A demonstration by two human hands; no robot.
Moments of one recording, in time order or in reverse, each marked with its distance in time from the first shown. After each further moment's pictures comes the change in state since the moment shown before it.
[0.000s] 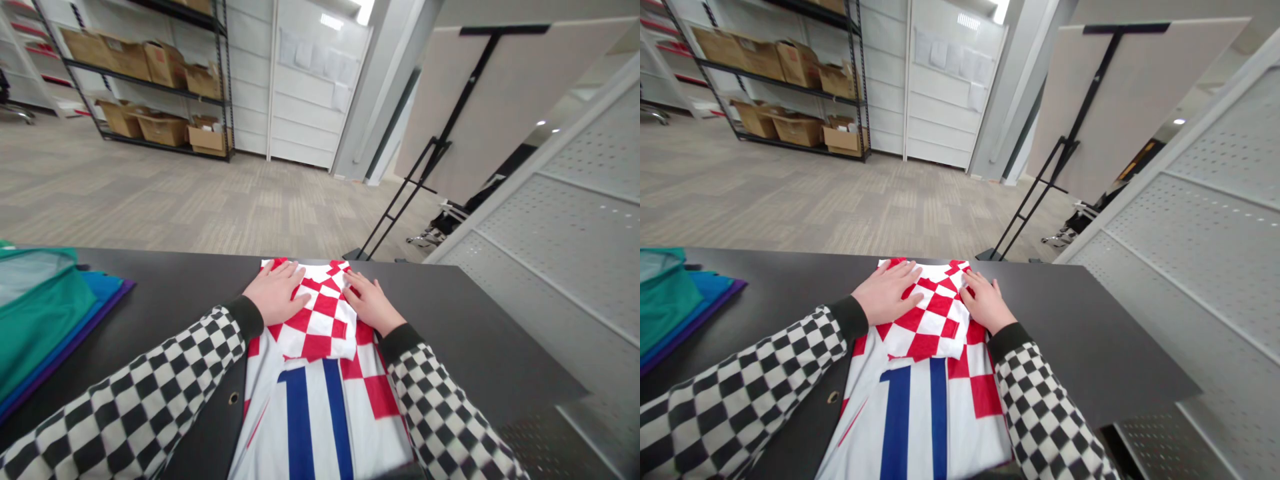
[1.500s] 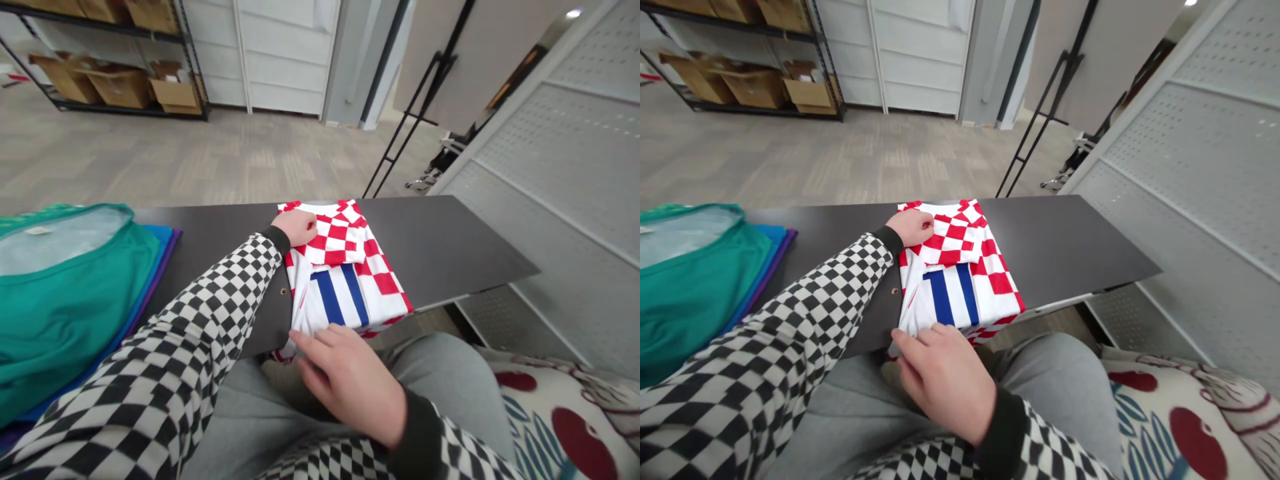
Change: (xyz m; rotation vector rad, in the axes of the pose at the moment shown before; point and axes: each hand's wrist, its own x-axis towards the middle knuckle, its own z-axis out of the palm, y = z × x) left_hand -0.001 -0.006 -0.014 -0.082 0.037 0.114; right_hand -0.276 -0.225 0.029 0.159 -0.108 -0.344
